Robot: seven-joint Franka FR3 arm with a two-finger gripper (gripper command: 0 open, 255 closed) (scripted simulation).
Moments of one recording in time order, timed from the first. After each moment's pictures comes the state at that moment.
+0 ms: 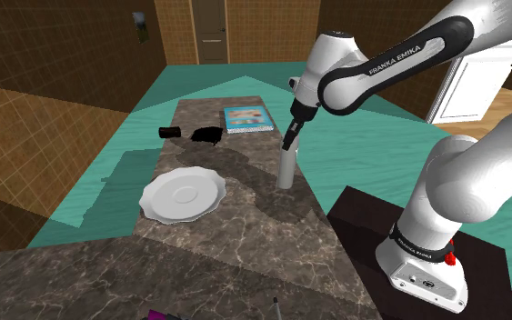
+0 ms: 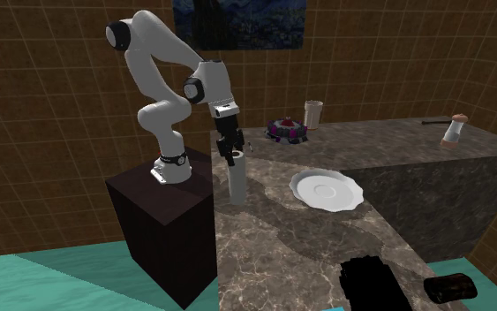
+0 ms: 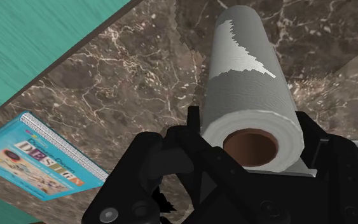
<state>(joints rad) 0.05 -0.54 -0.11 -2.76 -0.11 2.52 -0.20</state>
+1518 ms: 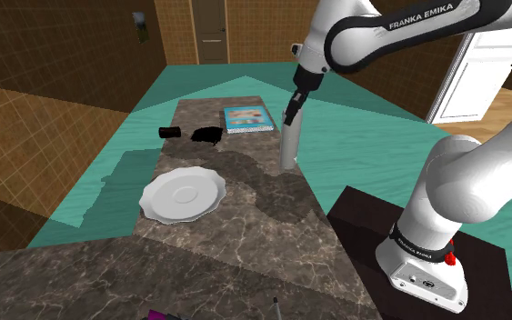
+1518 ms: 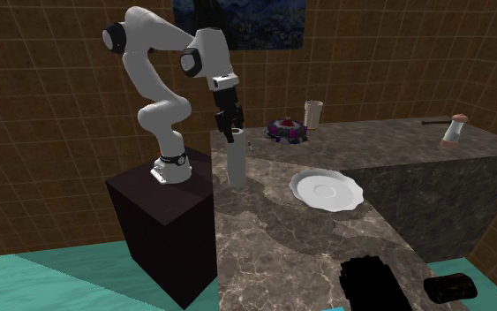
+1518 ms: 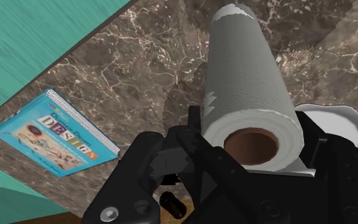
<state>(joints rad) 0.06 -0.65 -0.10 -2.59 -0.10 2.25 -0.21</state>
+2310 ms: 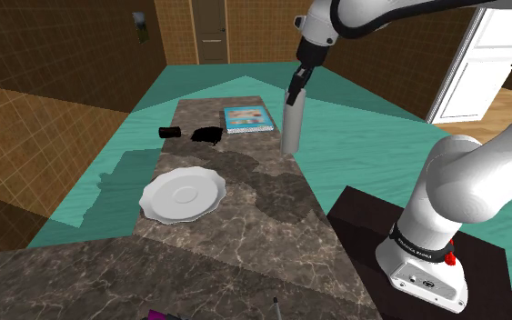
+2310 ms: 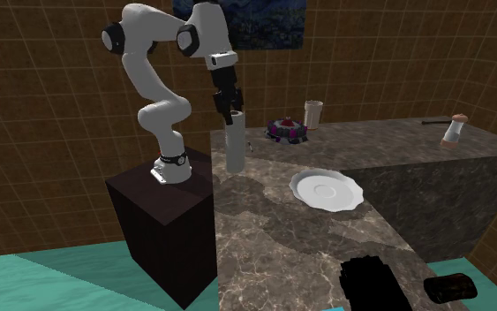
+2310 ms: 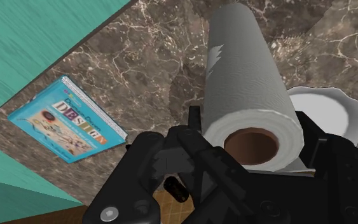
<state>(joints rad) 0.06 -0.67 -0.09 -2.45 -0.09 2.08 -0.22</state>
